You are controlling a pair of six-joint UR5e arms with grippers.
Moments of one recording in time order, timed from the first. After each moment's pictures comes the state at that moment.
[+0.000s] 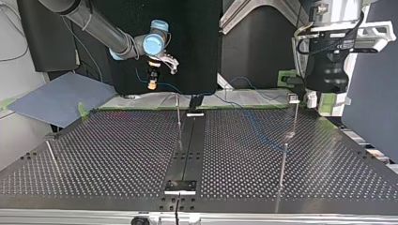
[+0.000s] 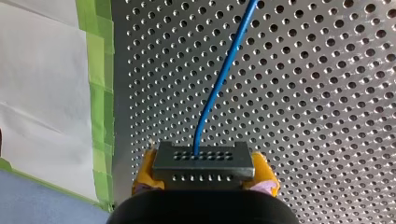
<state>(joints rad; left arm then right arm) -0.10 -1.14 -1.82 -3.26 -1.72 -1.91 2.18 -0.69 1.73 -0.78 2.03 1.48</state>
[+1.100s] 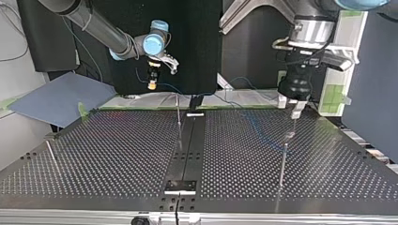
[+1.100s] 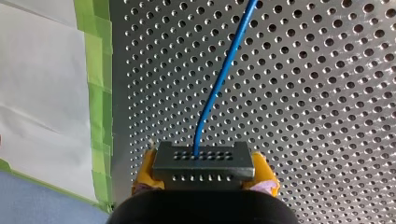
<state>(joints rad) -0.11 -1.24 -1.85 -3.23 -1.58 -1.84 2.18 -0.69 1.73 -0.78 2.03 1.48</state>
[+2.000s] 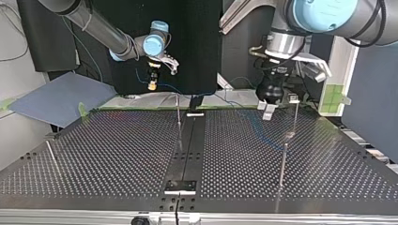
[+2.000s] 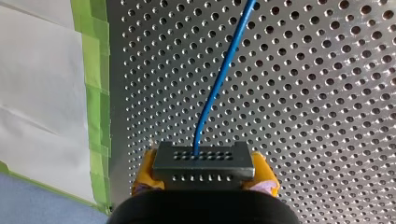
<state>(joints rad) -0.23 -1.36 -1.85 -3.14 -1.65 -1.61 2.18 -0.69 1.72 -0.78 2.03 1.48</state>
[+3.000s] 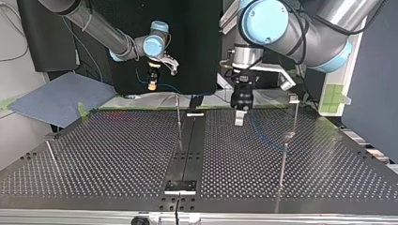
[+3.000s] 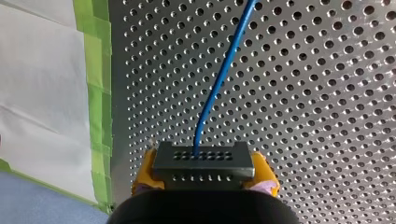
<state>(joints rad) -0.42 -1.56 -1.83 -2.87 -1.92 -1.34 2.18 -0.69 1.72 -0.76 2.03 1.48</state>
